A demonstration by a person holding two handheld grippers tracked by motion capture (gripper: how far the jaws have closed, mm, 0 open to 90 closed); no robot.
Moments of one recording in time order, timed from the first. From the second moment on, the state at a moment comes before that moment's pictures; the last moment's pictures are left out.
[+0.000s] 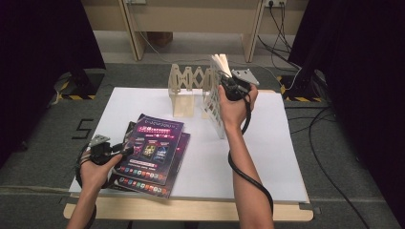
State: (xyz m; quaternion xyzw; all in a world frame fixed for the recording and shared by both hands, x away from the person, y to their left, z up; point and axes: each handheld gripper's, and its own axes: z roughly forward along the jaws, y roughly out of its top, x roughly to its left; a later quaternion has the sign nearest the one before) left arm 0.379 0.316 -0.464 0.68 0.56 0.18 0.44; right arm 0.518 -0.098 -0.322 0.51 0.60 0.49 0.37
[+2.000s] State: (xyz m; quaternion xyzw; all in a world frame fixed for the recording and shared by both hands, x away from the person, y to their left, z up) left arm 0.381 0.320 -0.466 0.68 0.56 0.18 0.44; right arm 0.544 -0.085 -0.306 0.51 0.59 0.49 0.39
